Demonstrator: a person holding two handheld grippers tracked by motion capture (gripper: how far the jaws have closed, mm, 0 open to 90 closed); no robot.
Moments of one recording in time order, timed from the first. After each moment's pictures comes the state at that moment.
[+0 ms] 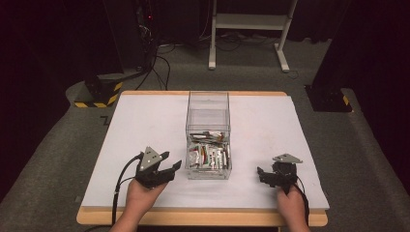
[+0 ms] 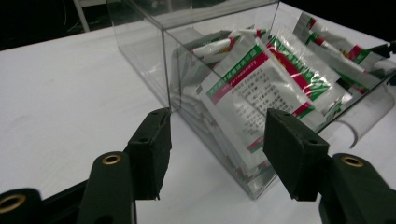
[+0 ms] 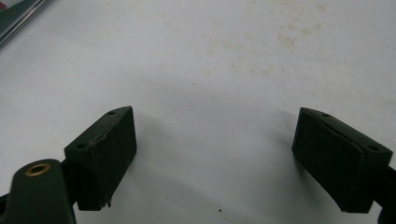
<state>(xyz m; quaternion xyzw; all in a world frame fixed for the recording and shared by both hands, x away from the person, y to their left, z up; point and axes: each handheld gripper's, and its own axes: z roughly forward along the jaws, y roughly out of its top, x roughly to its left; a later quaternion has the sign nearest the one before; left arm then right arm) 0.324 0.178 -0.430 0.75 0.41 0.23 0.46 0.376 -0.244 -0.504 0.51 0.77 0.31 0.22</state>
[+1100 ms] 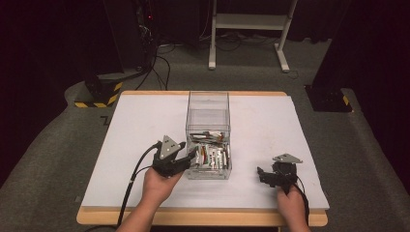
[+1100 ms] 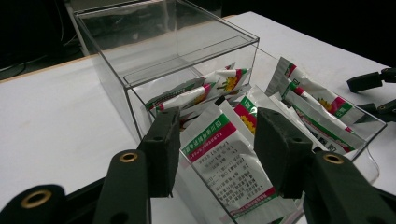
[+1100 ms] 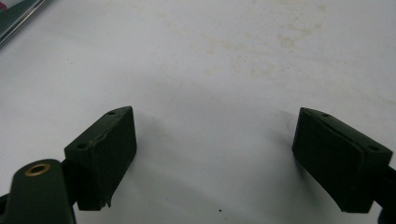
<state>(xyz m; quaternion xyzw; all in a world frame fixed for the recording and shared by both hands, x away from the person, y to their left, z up) 0.348 0.132 -0.409 0.75 0.40 0.24 0.46 0.376 -0.244 -0.504 0.51 0.77 0.31 0.22</state>
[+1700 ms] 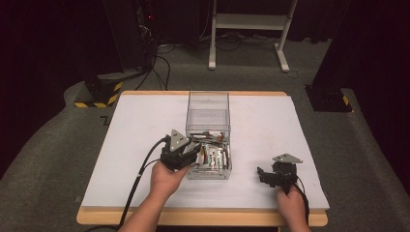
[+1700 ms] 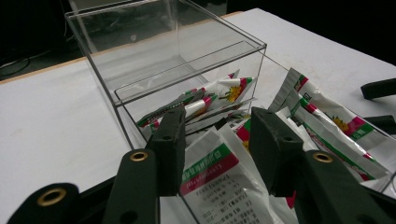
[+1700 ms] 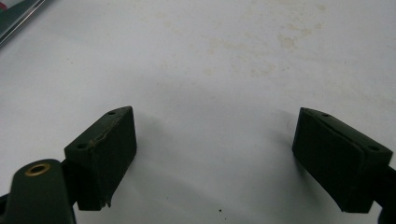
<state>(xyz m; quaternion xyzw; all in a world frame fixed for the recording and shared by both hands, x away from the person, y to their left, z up) 0.368 0.113 -0.409 0.76 0.41 0.24 0.44 0.376 -0.244 -0.504 0.51 0.77 0.31 0.22</state>
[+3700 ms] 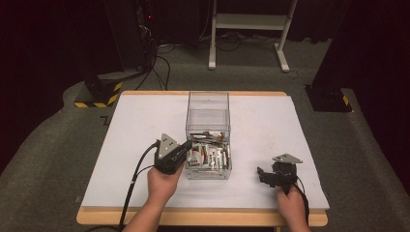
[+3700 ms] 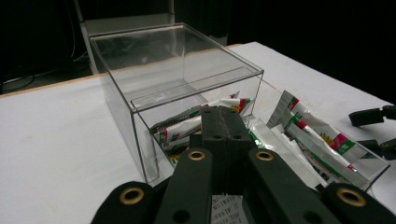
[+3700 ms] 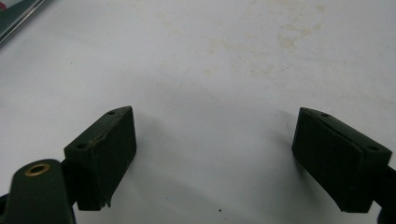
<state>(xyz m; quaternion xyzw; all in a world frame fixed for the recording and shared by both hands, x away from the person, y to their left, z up) 0.349 0.131 -0.408 0.71 0.41 0.26 0.51 0.376 -0.243 -0.504 0.52 0.77 0.31 0.23</state>
